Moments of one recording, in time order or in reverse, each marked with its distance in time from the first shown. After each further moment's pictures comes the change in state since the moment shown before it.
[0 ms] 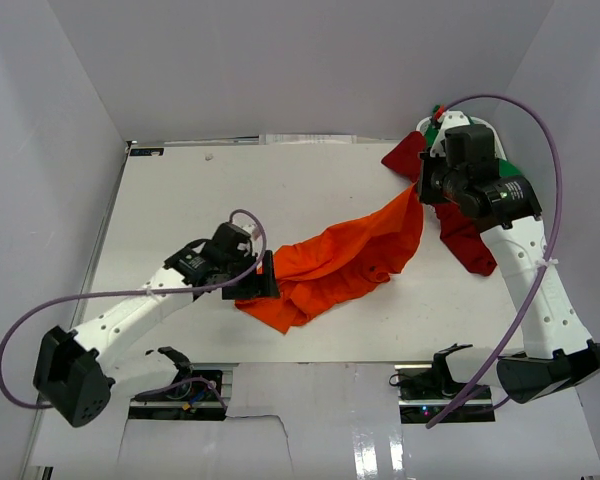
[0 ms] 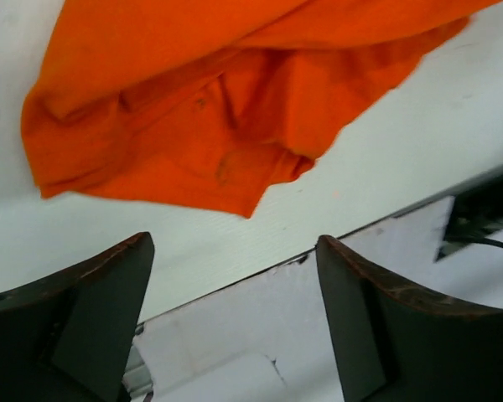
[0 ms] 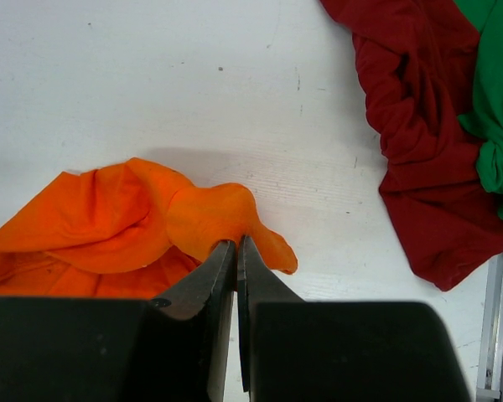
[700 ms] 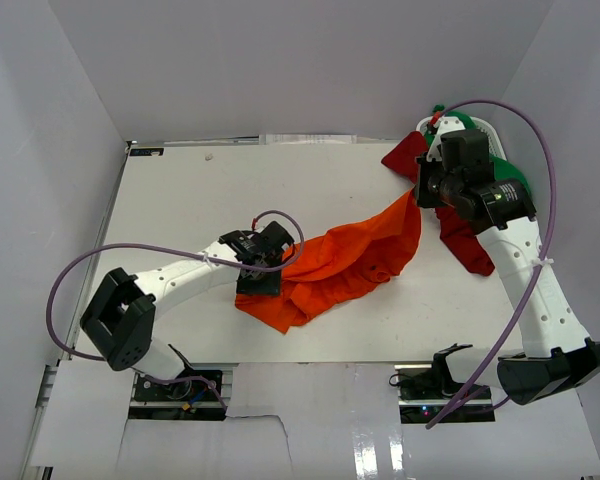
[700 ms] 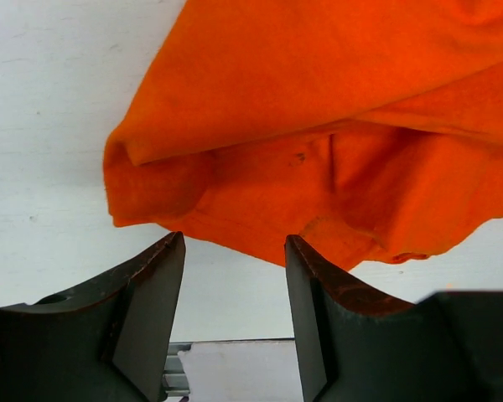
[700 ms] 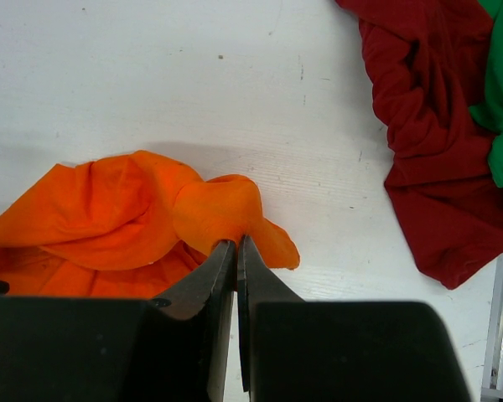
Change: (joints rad) left arm -0.195 0.397 0.194 -0.165 -0.420 -0.077; right arm 0.000 -0.008 -0.058 0.027 -0.008 0.000
